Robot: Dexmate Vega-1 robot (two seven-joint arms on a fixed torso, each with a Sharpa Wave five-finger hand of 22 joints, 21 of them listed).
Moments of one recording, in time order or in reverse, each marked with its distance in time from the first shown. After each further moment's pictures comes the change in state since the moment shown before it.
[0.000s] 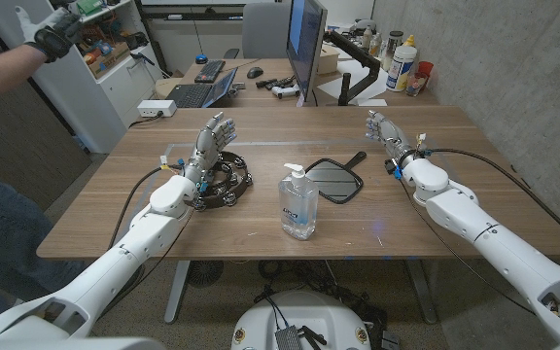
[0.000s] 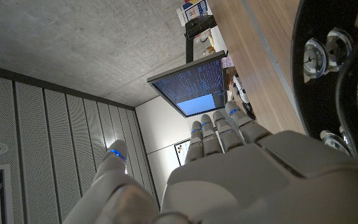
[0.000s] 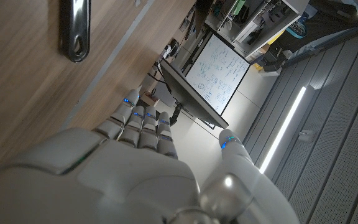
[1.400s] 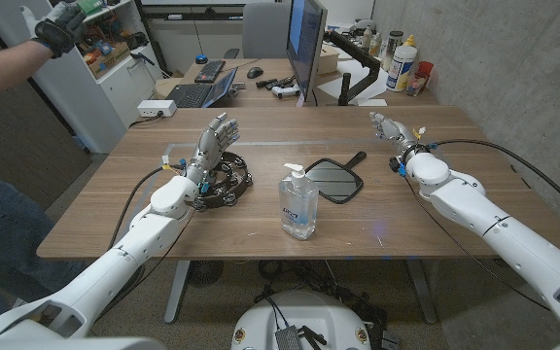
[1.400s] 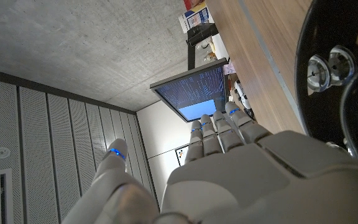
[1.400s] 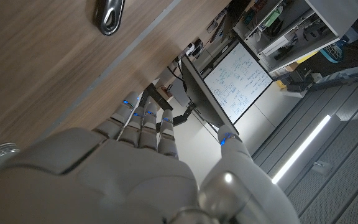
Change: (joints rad) left arm 0.021 0.018 0.004 -0.052 -0.003 0.023 -0.002; left_hand 0.013 0.005 -0.017 -0.008 0.015 0.005 0.005 0.000 0.000 0.000 0.000 0.000 0.000 0.000 0.000 0.000 0.000 0.005 -0.005 -0.019 0.000; right arm 0.008 -0.072 -0.014 -0.123 -0.092 -0.217 -0.091; right_hand 0.037 0.013 -0.004 -0.021 0.027 0.048 -0.038 0.006 0.000 0.021 -0.013 0.008 0.000 -0.002 -0.011 -0.012 -0.005 -0.020 0.002 -0.039 0.000
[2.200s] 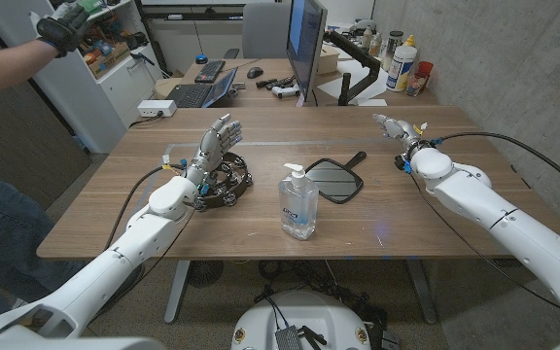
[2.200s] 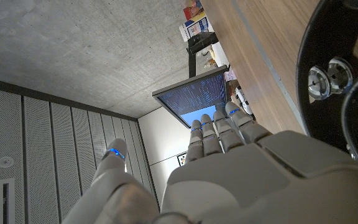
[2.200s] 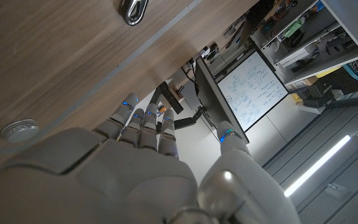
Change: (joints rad) left arm 0.023 0.031 0.000 -0.052 0.011 0.019 0.000; left_hand 0.000 0.000 -0.011 -0.003 0.005 0.005 0.005 0.000 0.000 -0.004 0.004 0.000 0.000 -0.004 0.003 0.000 0.000 0.000 0.000 -0.014 0.005; right arm 0.023 -0.041 -0.009 -0.052 -0.029 -0.148 -0.010; right_hand 0.041 0.011 0.006 -0.025 0.009 0.015 -0.015 0.000 0.000 -0.006 -0.006 -0.008 0.000 -0.026 -0.008 -0.011 -0.005 -0.012 0.002 -0.023 0.000
